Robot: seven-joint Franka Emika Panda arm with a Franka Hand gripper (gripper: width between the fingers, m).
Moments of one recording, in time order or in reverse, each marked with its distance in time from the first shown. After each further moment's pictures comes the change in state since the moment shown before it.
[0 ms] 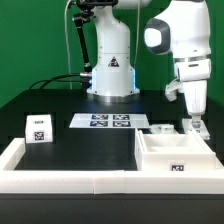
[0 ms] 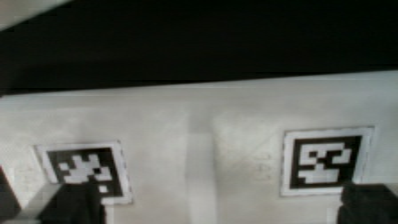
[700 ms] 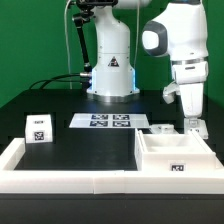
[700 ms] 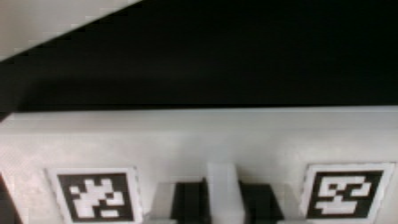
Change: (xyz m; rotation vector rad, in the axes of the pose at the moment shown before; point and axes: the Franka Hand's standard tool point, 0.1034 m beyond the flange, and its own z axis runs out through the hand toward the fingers) arm -0.004 0.003 0.003 -0.003 0.004 0.014
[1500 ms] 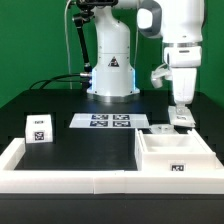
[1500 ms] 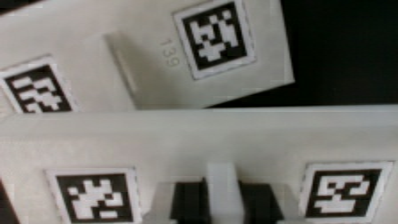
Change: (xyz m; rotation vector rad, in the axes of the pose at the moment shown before) arm -0.042 0.042 -0.052 0.026 -0.120 -0.089
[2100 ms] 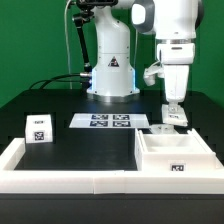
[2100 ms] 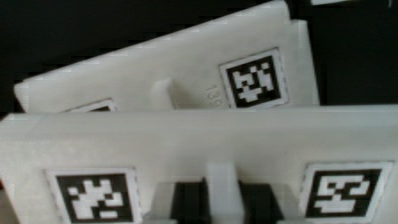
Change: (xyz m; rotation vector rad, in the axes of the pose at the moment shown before) arm -0.011 0.016 -0.003 -0.003 -0.002 -0.050
